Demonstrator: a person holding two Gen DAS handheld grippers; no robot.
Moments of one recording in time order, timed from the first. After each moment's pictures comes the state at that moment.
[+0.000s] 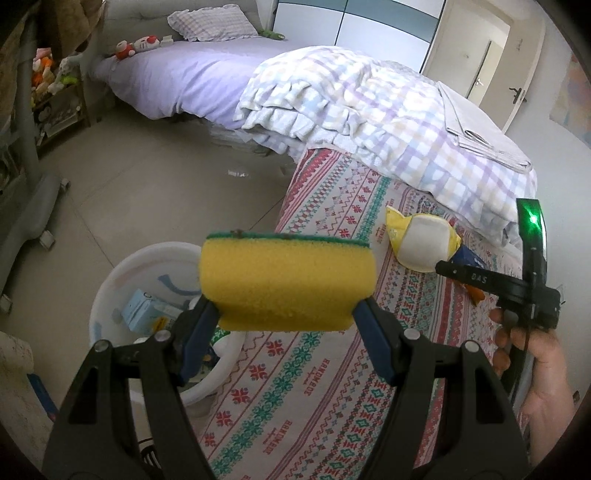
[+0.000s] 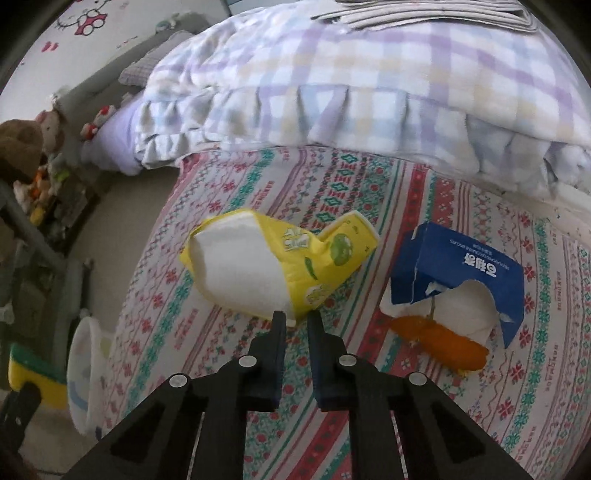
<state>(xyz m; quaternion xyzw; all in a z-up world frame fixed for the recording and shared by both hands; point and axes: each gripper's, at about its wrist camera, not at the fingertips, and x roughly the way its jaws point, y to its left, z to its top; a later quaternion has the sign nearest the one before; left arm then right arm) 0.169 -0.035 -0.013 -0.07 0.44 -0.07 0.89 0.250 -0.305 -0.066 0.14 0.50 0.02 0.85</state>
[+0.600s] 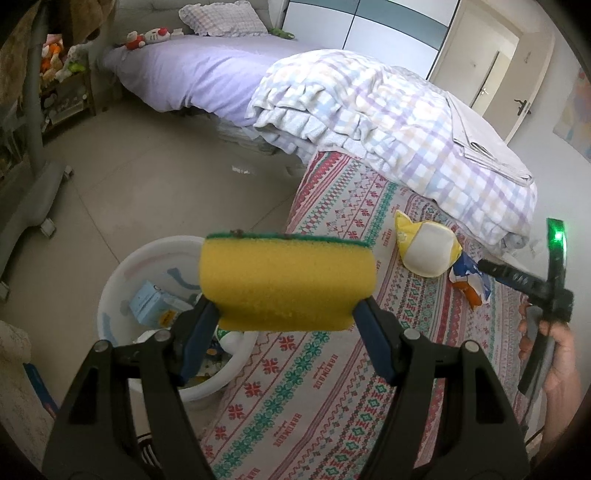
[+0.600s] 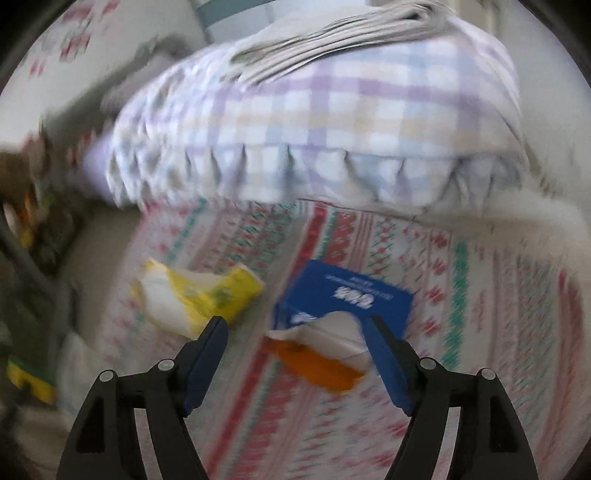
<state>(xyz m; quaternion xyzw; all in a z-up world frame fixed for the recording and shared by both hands) 0.166 -0.016 -0.011 -0.10 0.44 -0.06 0.89 0.240 -0.381 -0.042 0.11 0.49 -0.03 0.87</state>
